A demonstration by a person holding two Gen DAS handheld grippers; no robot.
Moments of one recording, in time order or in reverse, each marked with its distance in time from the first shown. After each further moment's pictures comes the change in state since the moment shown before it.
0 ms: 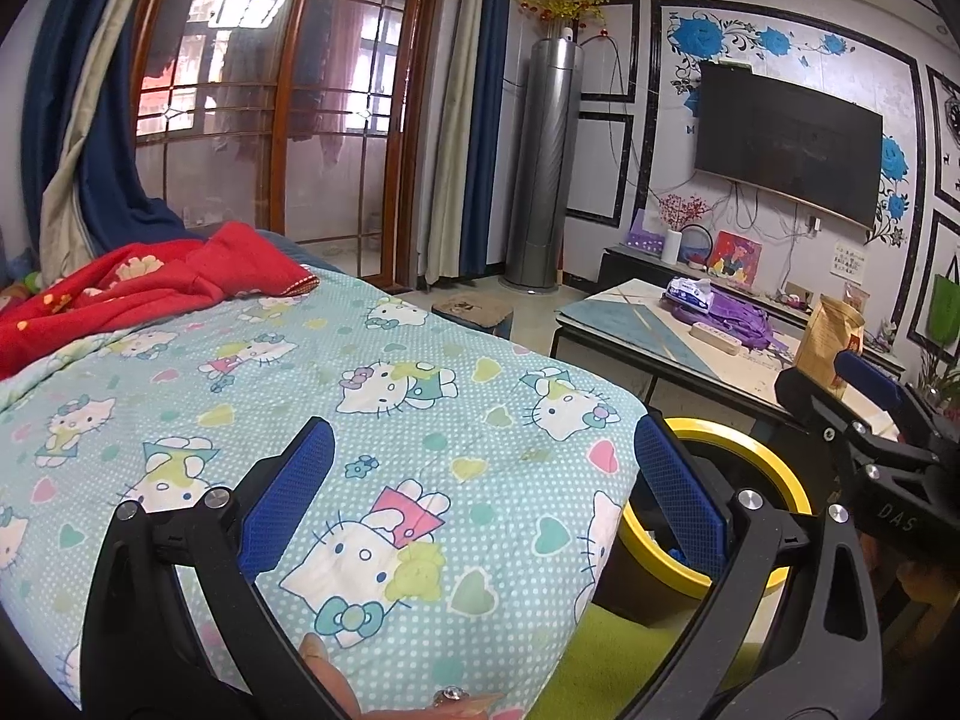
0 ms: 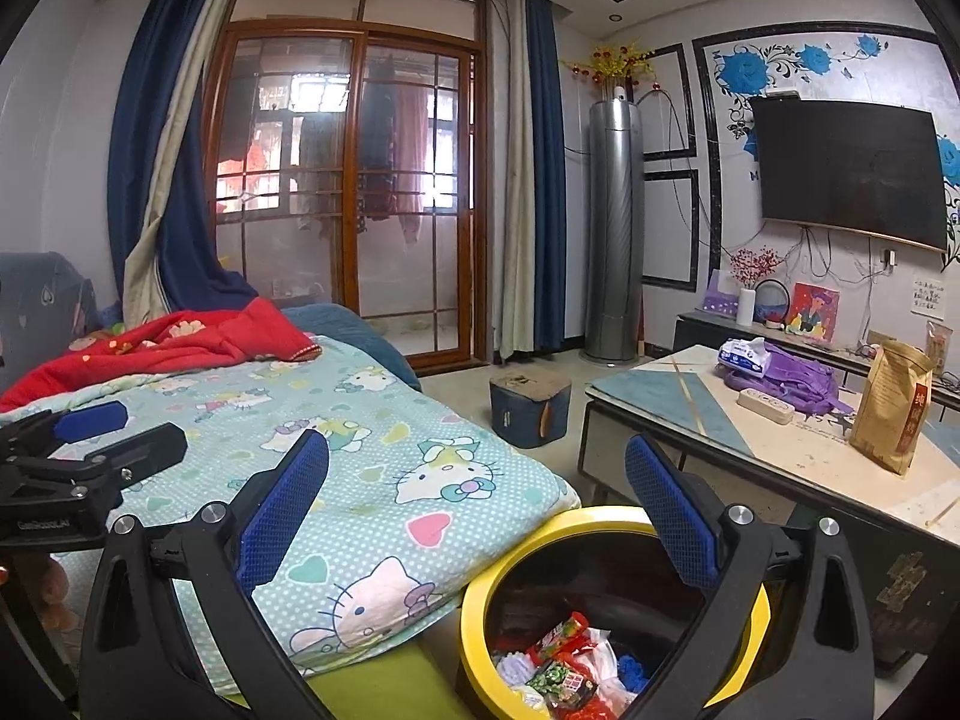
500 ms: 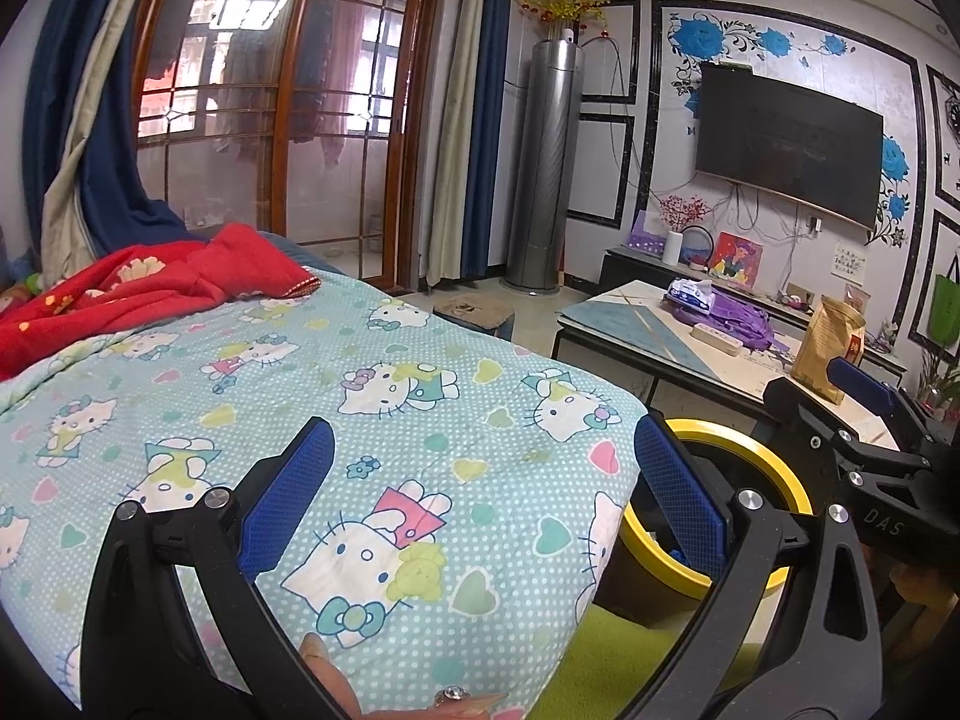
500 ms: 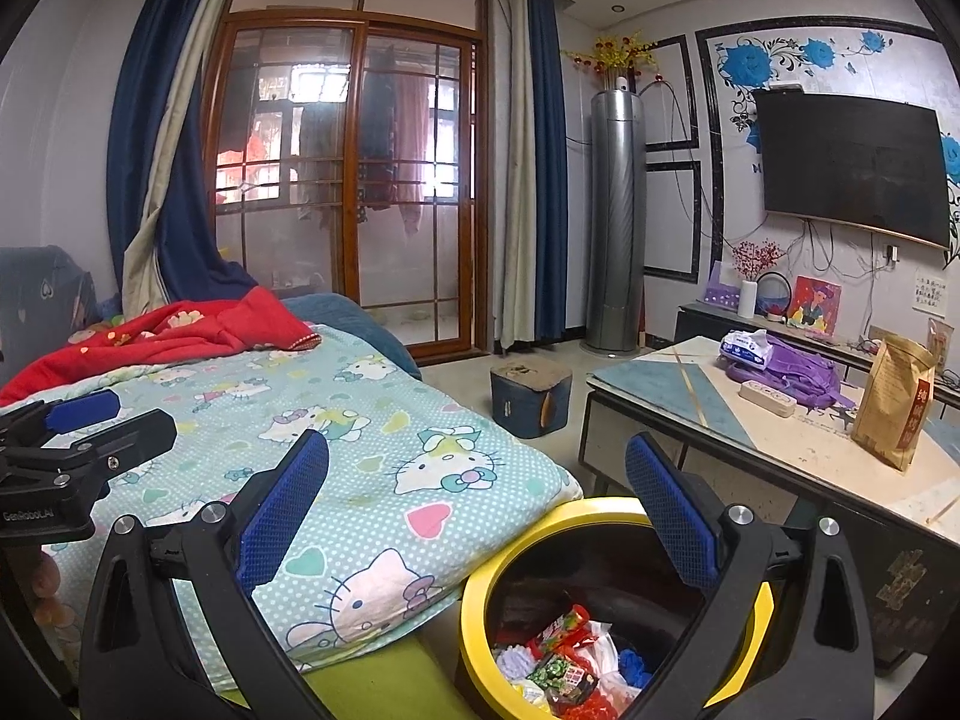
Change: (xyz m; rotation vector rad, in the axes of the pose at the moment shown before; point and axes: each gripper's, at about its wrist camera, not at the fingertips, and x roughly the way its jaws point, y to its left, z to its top) left arm -0.001 0.001 -0.001 0.003 -0.004 0.004; right arm 0.004 0.001 -0.003 0.001 0.015 -0.004
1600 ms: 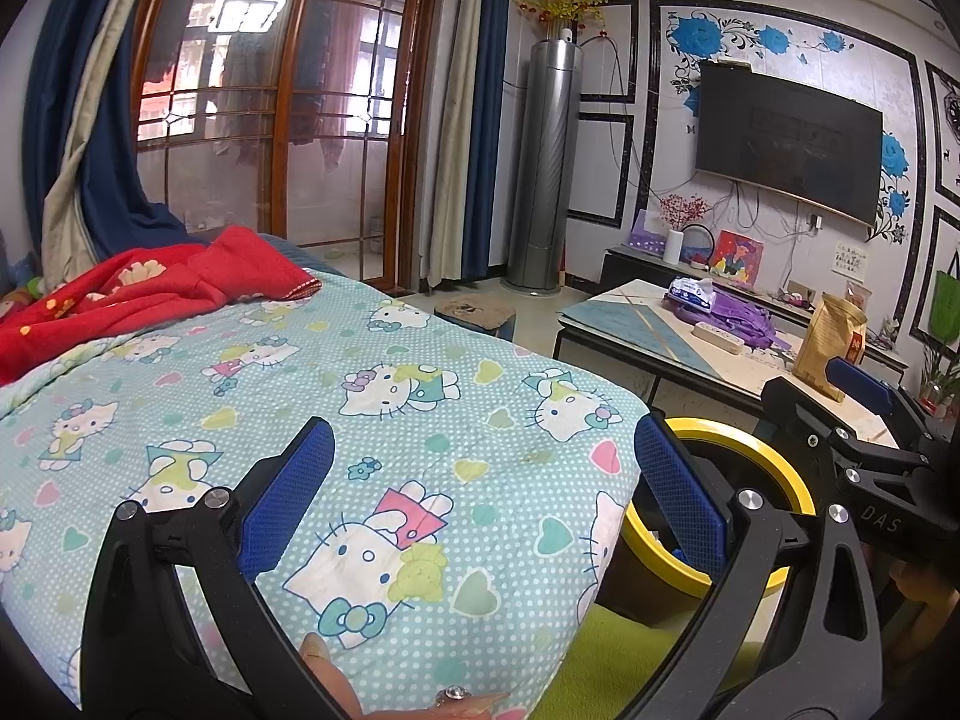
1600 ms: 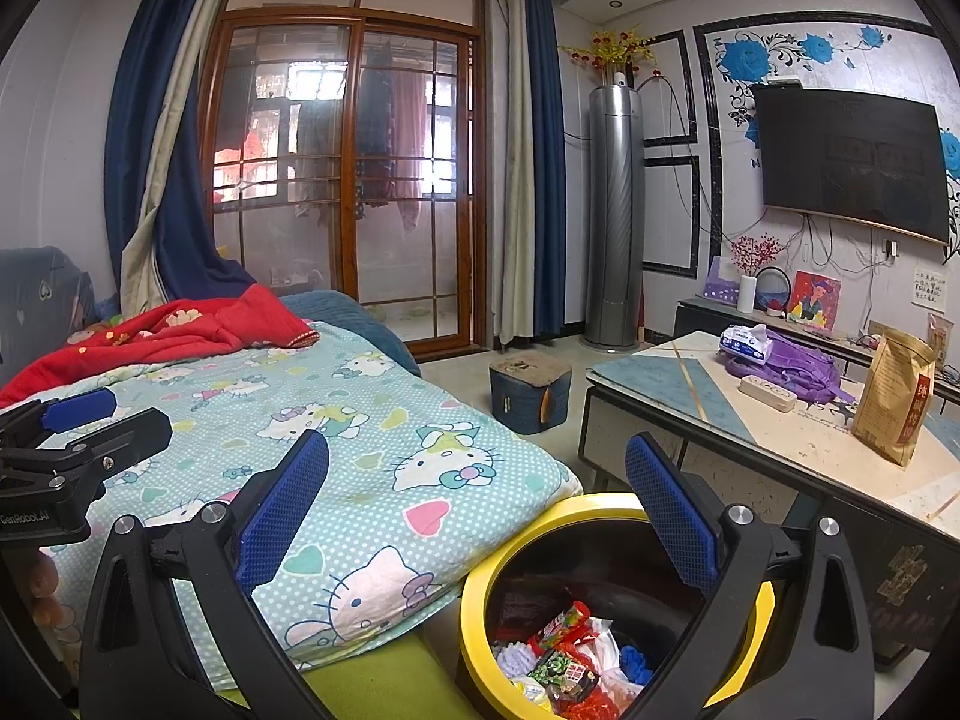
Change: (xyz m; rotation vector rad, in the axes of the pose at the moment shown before) left arm -0.001 -0.001 0.000 0.001 0.001 0.002; right arm 0.001 -0.001 0.001 0.003 0.004 0.001
